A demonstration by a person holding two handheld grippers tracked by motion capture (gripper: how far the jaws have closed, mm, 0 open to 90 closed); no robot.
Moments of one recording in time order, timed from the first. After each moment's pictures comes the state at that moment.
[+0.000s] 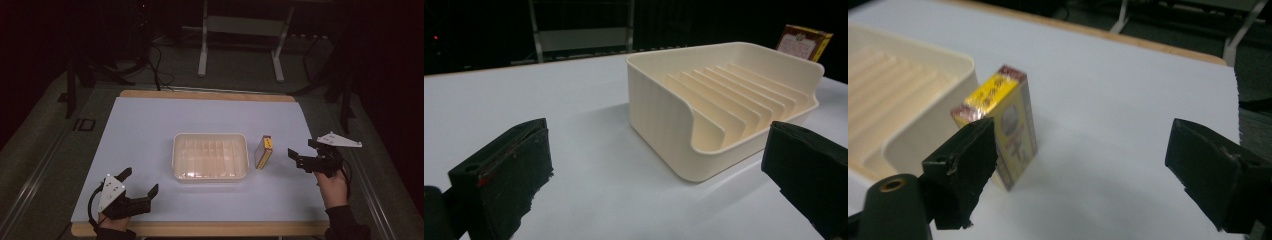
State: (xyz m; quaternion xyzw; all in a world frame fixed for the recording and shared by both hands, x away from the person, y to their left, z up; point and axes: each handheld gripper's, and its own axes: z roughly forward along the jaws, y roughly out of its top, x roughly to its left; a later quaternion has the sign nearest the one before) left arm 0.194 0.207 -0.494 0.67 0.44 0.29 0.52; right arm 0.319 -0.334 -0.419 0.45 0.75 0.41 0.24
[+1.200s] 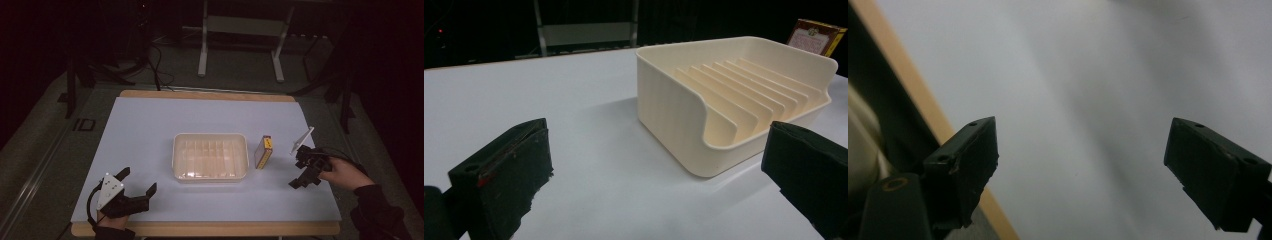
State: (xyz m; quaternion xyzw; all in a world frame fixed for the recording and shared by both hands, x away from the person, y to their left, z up) left arm 0.198 0.212 -0.497 0.67 0.44 0.29 0.52; right arm 0.350 -0.311 -0.426 0.25 0.96 0.10 -0.03
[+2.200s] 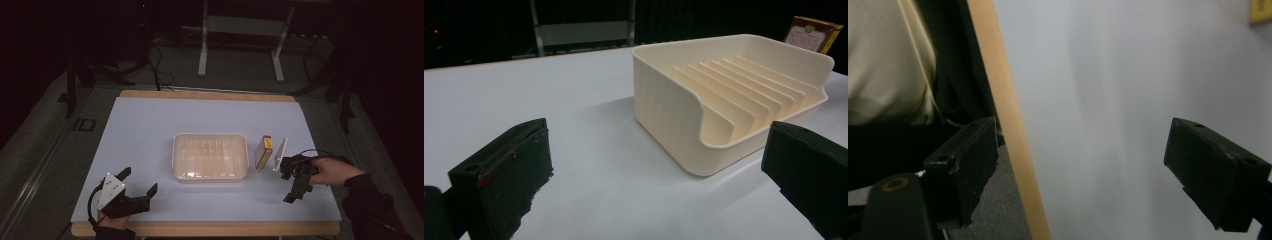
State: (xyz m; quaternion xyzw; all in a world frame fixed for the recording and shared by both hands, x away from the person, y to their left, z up) left arm 0.198 0.210 -0.497 0.68 0.44 0.29 0.52; right arm 0.334 -0.261 -0.429 0.09 0.99 0.04 -0.11
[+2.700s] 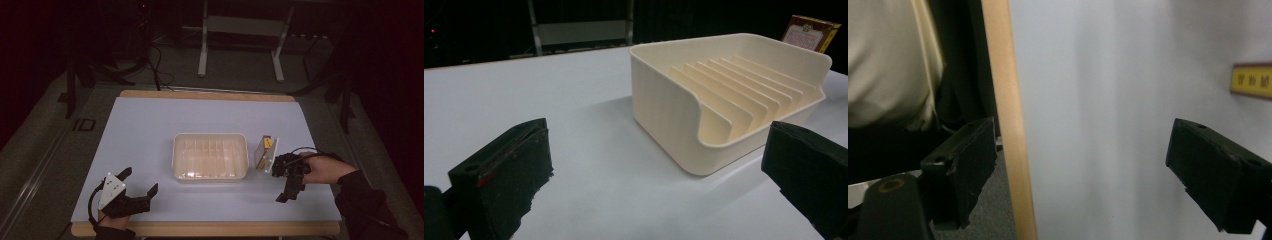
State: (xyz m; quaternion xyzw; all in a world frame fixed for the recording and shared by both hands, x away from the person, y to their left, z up) left arm 0.198 0.209 -0.497 0.68 0.44 0.28 0.52; right arm 0.325 -0.232 -0.412 0.03 0.99 0.05 -0.08
